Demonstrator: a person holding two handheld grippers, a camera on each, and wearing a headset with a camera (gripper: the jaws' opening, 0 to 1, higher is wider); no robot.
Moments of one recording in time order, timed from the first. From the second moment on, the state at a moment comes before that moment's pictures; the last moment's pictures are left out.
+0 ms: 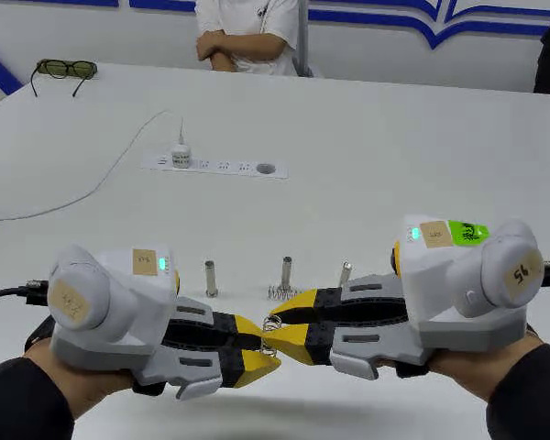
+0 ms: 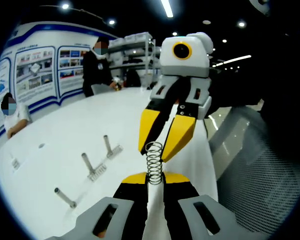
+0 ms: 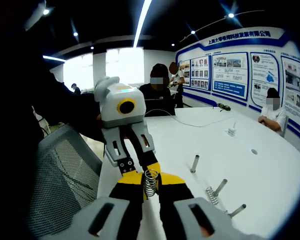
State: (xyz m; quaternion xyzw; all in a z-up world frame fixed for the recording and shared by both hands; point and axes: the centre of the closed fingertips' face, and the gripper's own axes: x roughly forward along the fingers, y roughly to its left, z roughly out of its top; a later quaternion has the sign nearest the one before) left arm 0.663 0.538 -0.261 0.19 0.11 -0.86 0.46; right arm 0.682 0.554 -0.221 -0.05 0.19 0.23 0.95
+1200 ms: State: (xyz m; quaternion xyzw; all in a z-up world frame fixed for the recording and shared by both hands) left arm 0.724 0.562 -0.262 0.12 0.13 -0.80 0.58; right arm 0.713 0.537 -0.209 -0.05 0.18 0.21 0.96
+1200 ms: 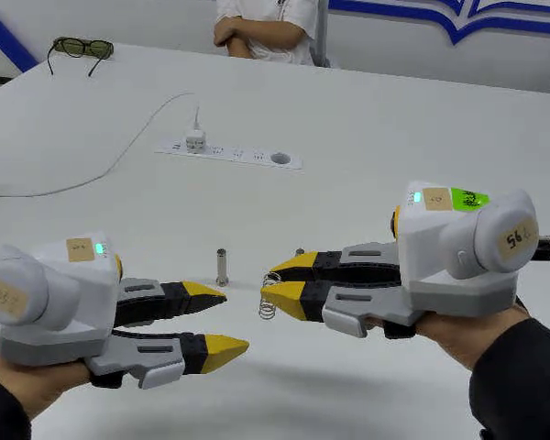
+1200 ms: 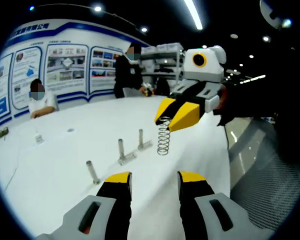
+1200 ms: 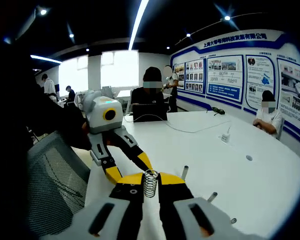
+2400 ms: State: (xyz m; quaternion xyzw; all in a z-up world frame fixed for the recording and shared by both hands) left arm 0.740 0.575 -0.275 0.11 0.14 -0.76 0.63; right arm 0.814 0.498 -0.205 -0.08 0.15 0.15 0.98
